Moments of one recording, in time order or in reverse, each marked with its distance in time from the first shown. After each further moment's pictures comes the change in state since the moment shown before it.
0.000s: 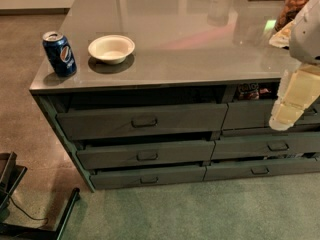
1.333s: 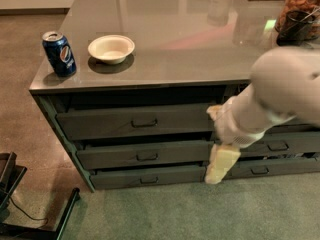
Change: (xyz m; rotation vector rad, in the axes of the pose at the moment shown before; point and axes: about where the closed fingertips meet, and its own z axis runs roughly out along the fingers) arm -0.035 0.063 0.188 -0.096 -0.136 -0.086
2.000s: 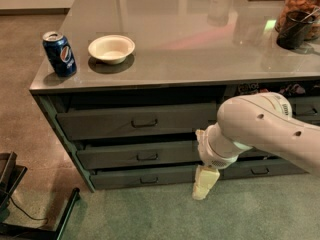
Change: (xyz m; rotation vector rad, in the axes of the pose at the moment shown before) arm 0.010 0.021 0.100 -0.028 0.042 0.008
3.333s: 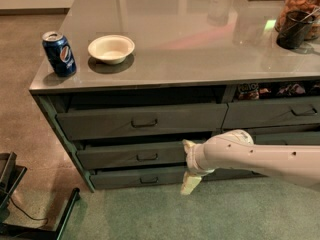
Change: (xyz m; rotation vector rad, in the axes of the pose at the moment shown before) arm 0.020 -0.049 0.173 0.106 -0.128 -0.091
